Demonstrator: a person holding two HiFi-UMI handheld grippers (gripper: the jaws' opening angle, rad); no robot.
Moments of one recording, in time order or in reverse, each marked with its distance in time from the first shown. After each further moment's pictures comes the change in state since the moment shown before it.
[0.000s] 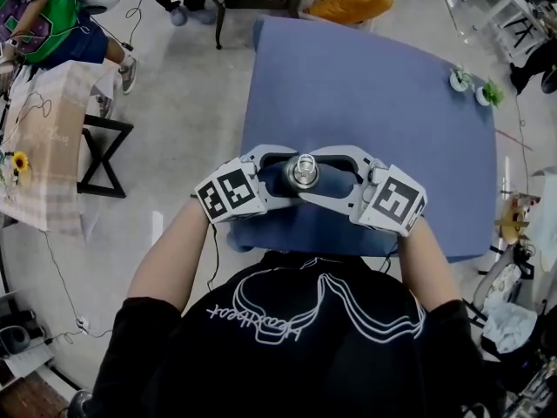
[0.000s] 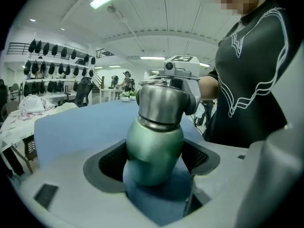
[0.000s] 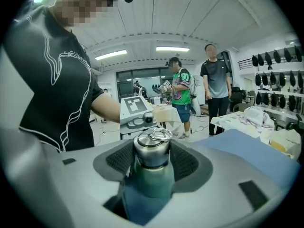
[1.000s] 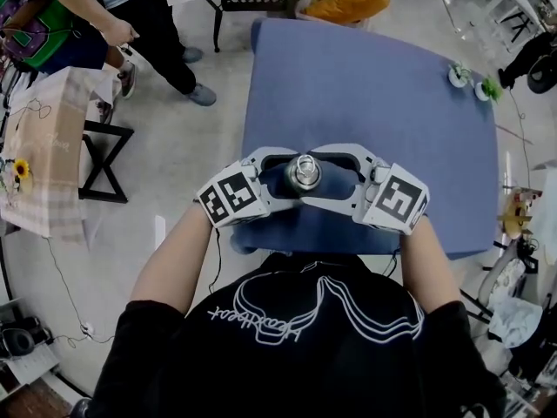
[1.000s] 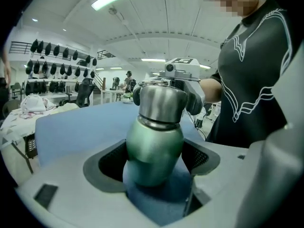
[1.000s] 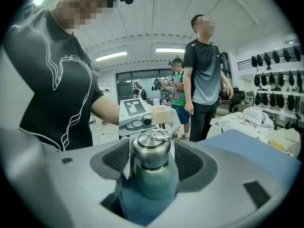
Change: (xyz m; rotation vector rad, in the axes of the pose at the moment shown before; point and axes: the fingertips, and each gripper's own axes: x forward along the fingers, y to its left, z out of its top) left arm 0.000 -0.003 0.000 -0.011 -0.027 0.011; right arm 0.000 0.002 0.000 0.004 -0.022 -0.009
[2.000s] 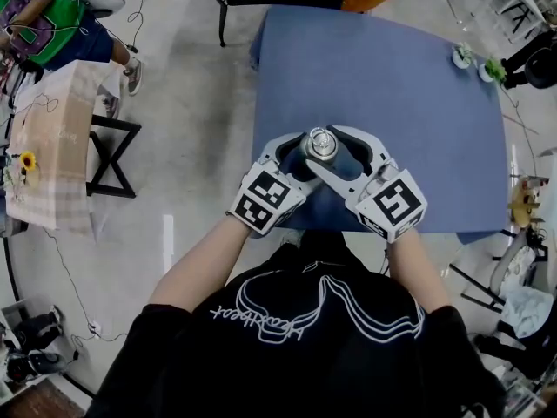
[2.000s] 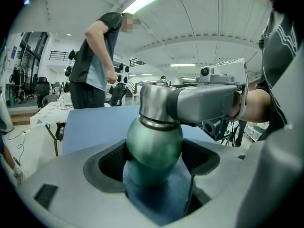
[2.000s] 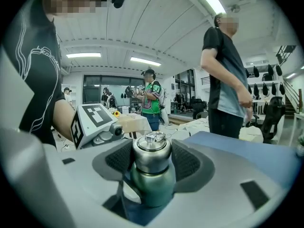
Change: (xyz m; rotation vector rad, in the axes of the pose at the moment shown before) left arm 0.001 0.003 0.001 -0.172 -0.065 0.379; right arm -0.004 -0.005 0.004 0.086 -0.113 -0.437
